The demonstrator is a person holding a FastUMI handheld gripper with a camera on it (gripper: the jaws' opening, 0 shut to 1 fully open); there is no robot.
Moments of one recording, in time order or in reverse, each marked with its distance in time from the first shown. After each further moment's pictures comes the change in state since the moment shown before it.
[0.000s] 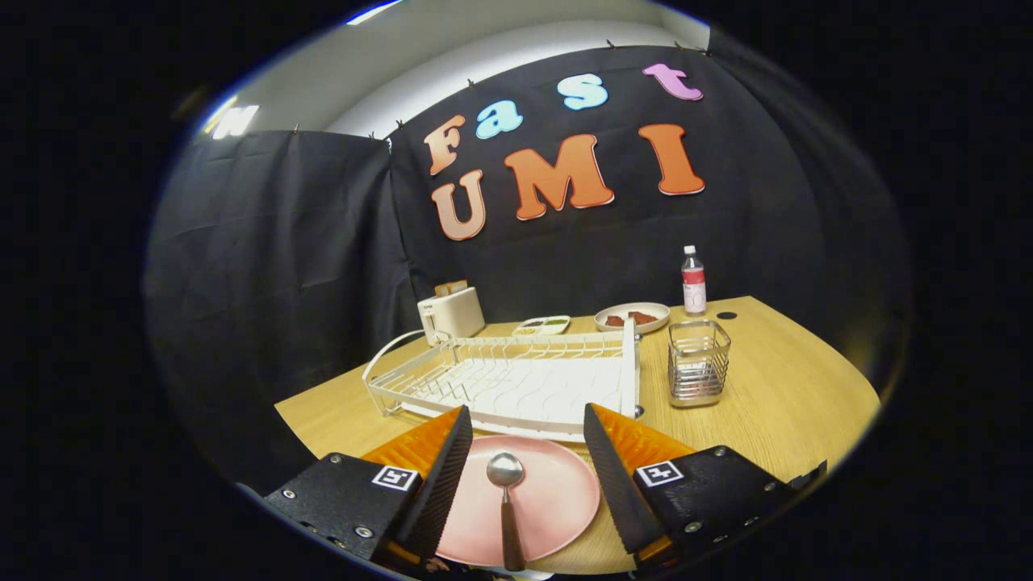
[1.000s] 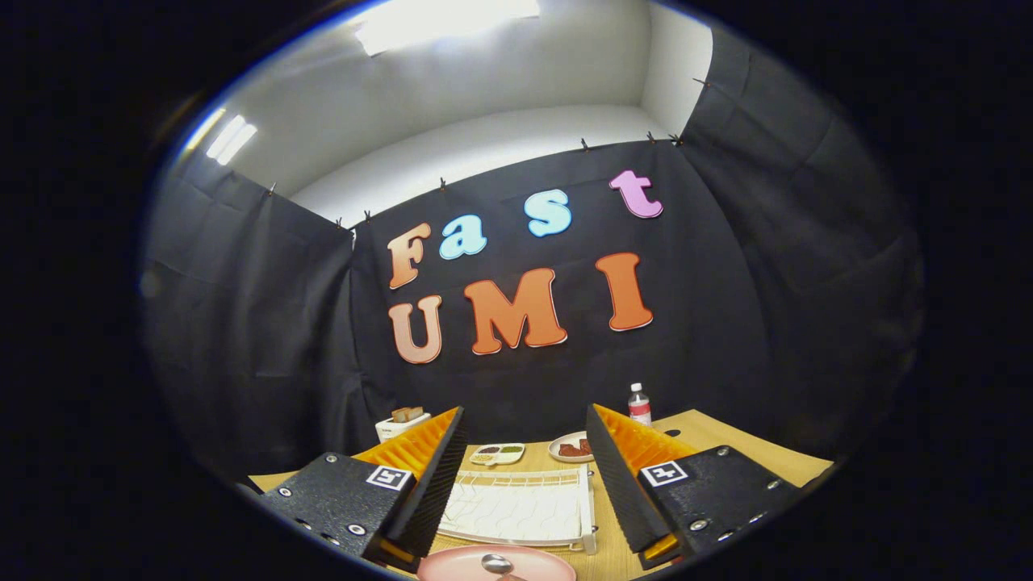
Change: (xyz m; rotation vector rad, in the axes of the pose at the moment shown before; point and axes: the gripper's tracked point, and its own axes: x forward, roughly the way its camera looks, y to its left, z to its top) arm -0.037 -0.003 0.169 -0.041 -0.408 -0.230
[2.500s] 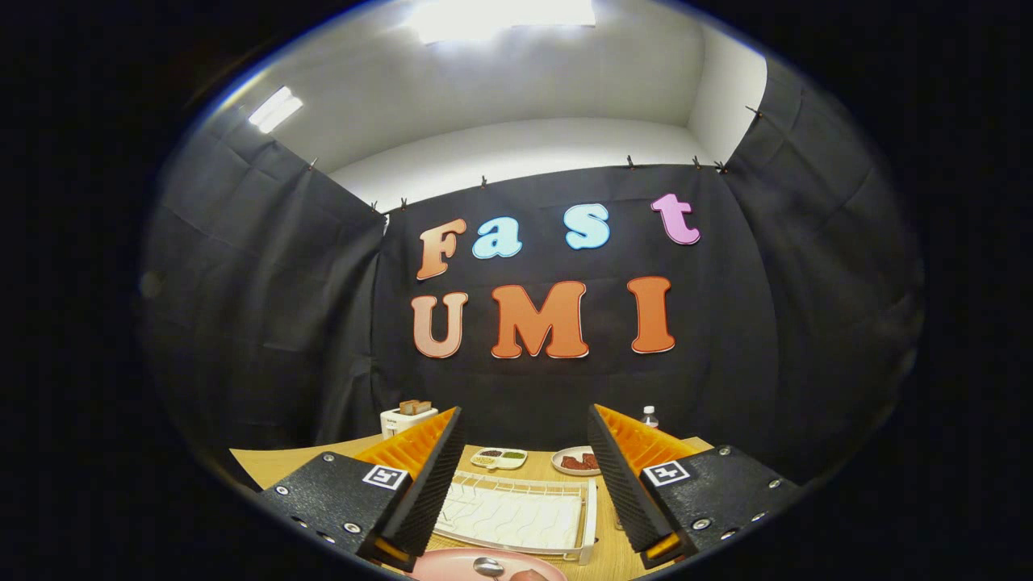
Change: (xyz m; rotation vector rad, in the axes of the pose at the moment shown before) arm 0.005 0.040 0.001 -0.118 -0.006 0.087
